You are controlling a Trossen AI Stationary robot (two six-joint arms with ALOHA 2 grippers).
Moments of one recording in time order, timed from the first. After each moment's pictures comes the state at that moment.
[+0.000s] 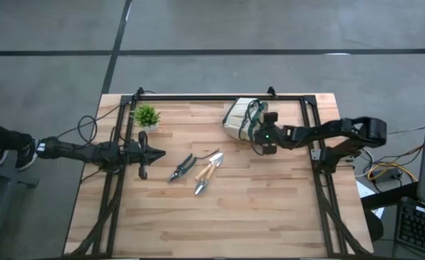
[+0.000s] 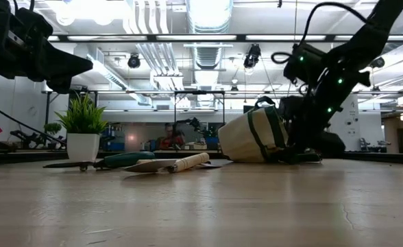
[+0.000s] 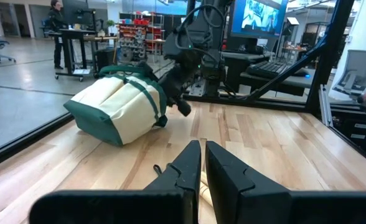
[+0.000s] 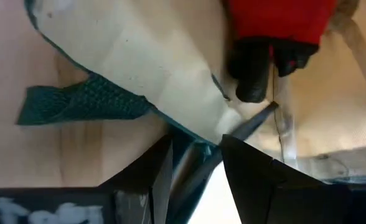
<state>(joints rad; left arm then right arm) -0.17 0.13 0.01 0.06 -0.30 -0.08 -0.33 1.45 0.48 0.03 0.53 -0.61</state>
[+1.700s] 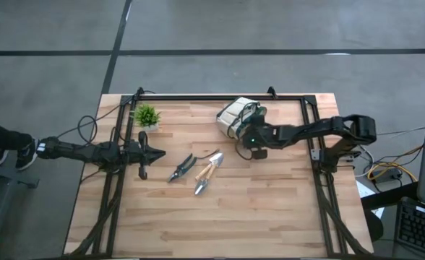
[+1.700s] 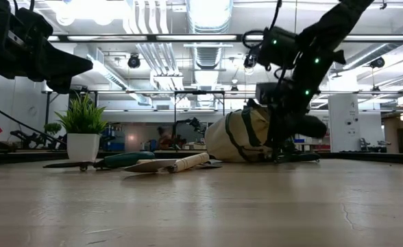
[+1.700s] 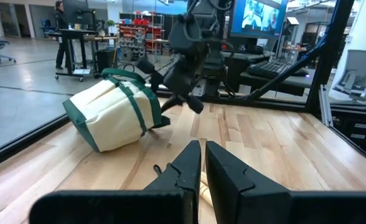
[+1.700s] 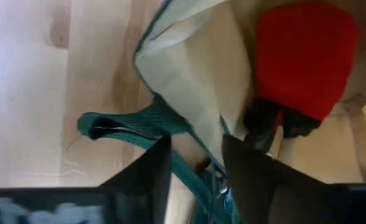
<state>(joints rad) -0.17 0.13 0.01 0.06 -0.30 -0.08 -0.19 1.56 0.77 -0.27 0.47 -0.48</state>
